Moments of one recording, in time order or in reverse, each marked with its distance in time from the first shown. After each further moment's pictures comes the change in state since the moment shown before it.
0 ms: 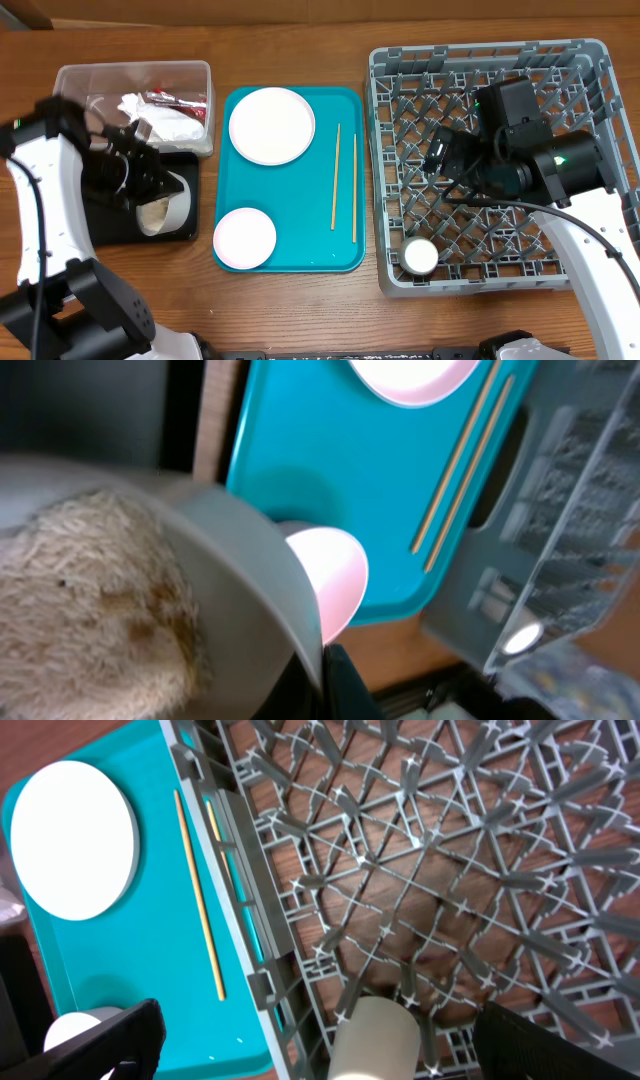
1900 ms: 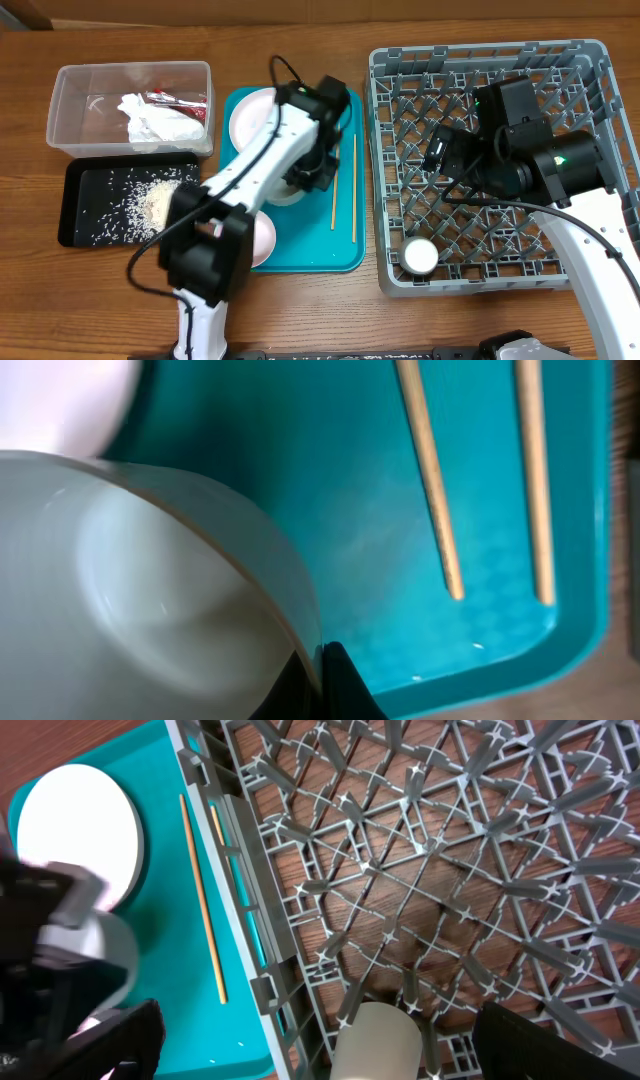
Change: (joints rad) left arm -0.943 0.377 0.225 0.144 -0.568 -0.209; right arm 0.000 0.000 0.000 0.012 0.000 -0.007
